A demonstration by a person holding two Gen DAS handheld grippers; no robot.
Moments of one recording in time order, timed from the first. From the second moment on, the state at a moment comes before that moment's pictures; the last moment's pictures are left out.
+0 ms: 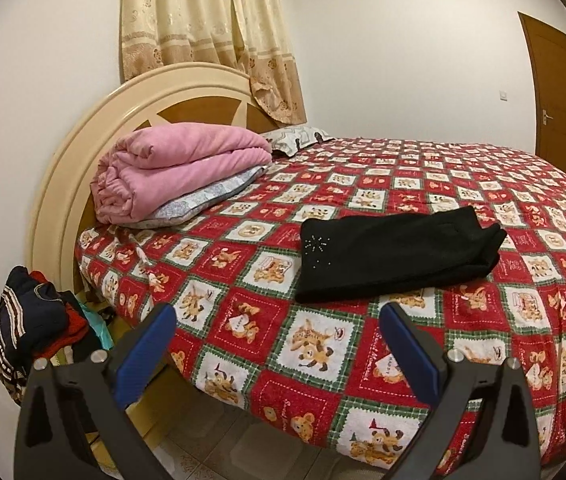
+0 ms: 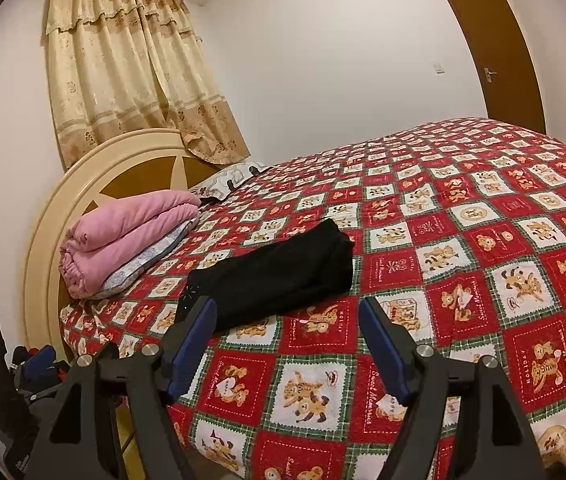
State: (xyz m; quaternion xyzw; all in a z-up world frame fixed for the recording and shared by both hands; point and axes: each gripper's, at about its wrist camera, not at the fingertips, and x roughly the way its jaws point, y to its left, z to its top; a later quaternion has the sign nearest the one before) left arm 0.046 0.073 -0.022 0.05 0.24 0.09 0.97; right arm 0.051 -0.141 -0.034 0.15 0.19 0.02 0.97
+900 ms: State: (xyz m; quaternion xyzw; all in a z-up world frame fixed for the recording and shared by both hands) left arm 0.045 0.071 -0.011 0.05 0.24 0.09 0.96; right arm 0.045 -0.141 -0.029 0.16 0.18 0.01 0.97
